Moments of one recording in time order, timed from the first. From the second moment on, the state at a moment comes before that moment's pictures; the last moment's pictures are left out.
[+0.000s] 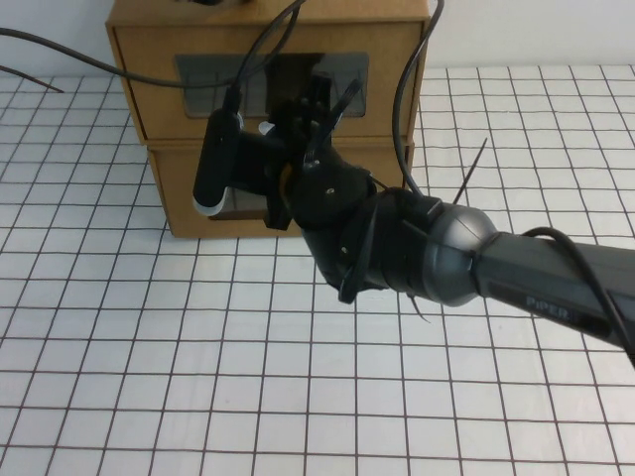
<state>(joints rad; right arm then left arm) 0.88 2.06 -1.64 -1.65 0.53 0.74 -0.21 2.07 -2.26 -0.65 1.06 0.60</state>
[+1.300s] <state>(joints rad) 0.86 2.13 -1.69 -1.69 0.52 0.69 -0.21 2.07 -2.26 -0.65 1.06 0.60</state>
